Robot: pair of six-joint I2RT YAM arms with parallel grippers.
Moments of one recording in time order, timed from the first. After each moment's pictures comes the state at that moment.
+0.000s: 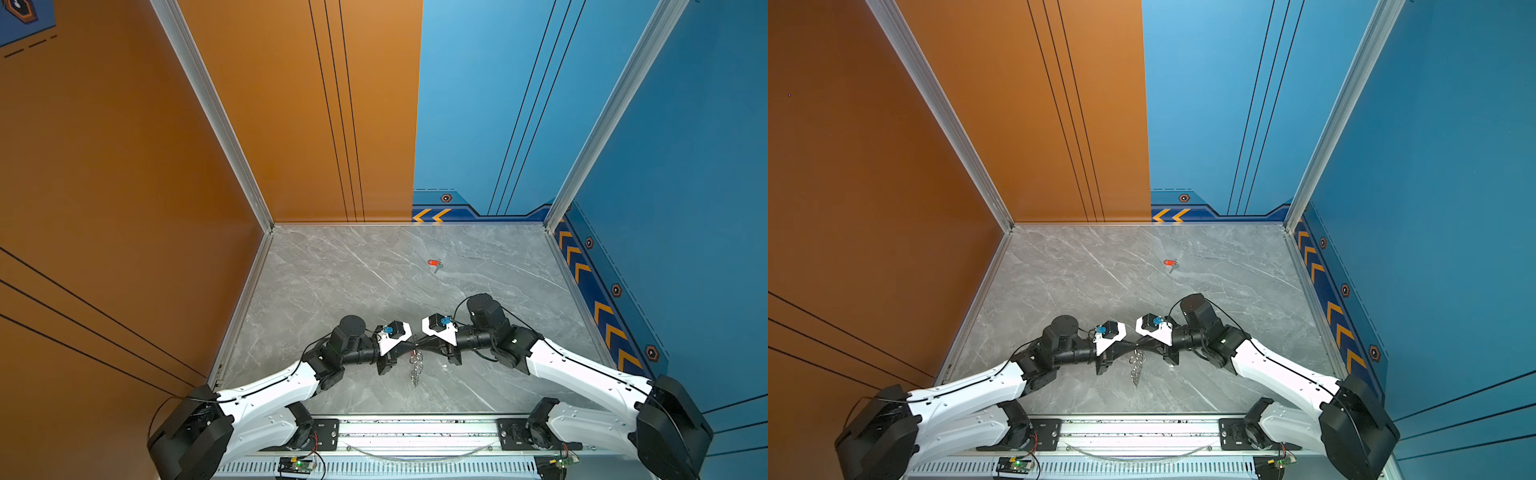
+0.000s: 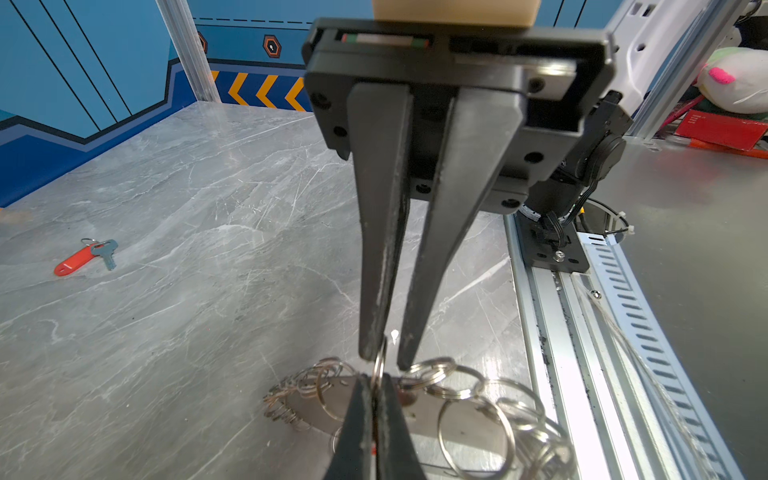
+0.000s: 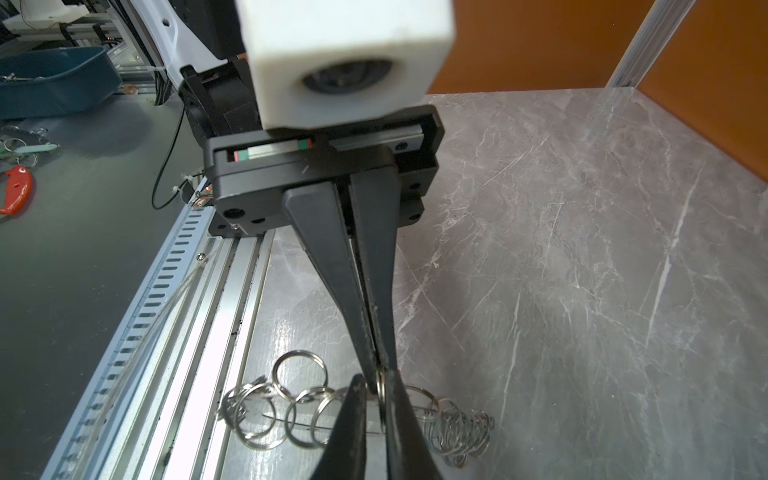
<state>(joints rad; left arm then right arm) -0.76 1.06 0.37 0.34 0.54 0.18 0.73 1.16 0.62 -0.03 -0.72 -0.40</state>
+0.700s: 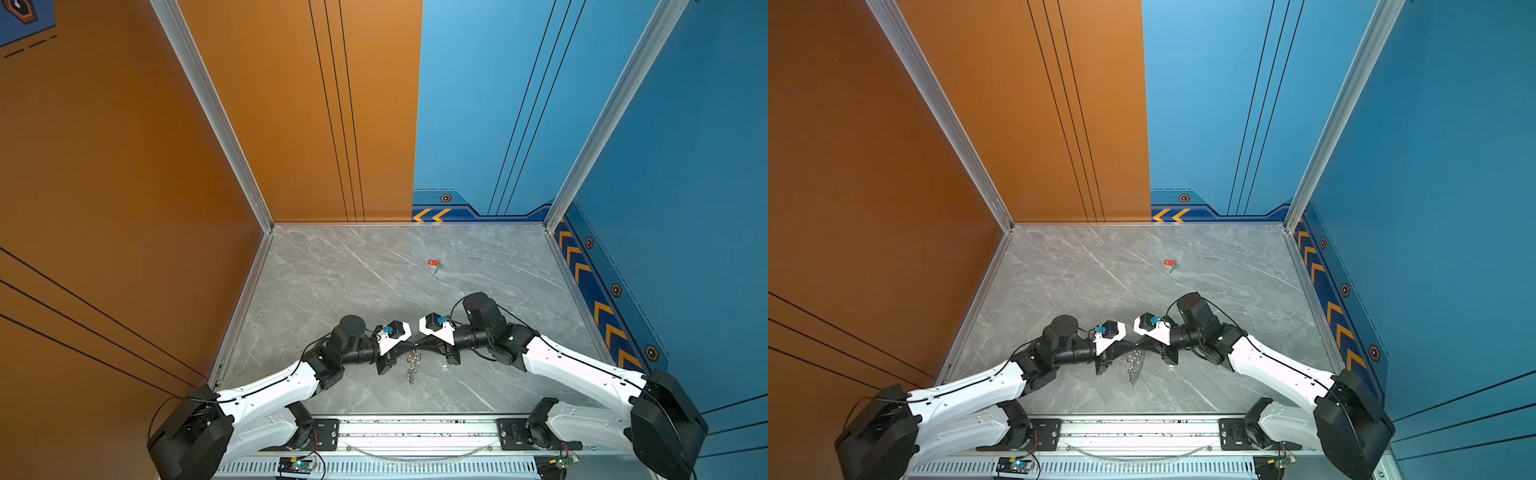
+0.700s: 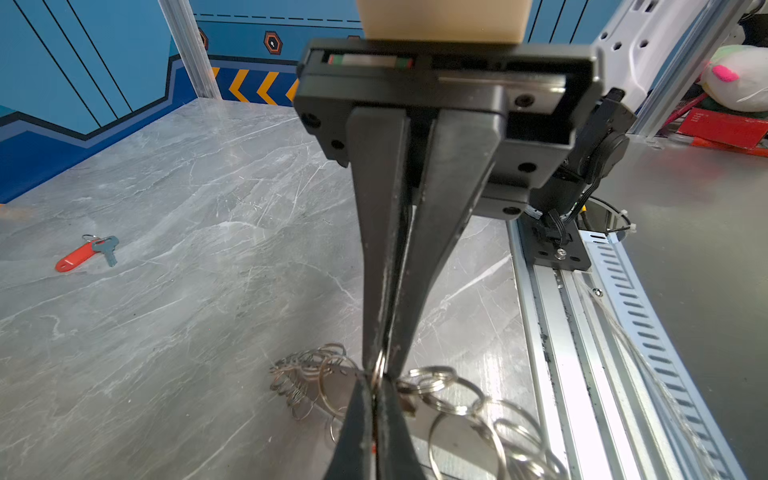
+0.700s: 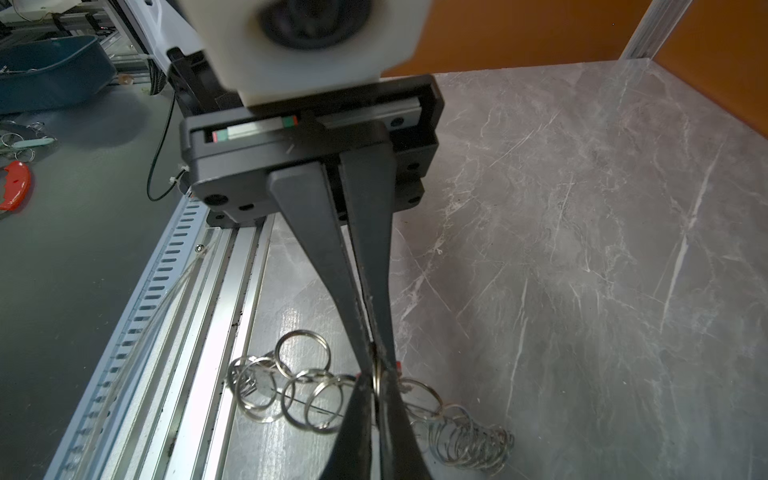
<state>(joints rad) -0.76 1.06 0.37 0.34 0.54 0.18 0.73 1.19 0.65 -0.07 -0.70 -0.40</state>
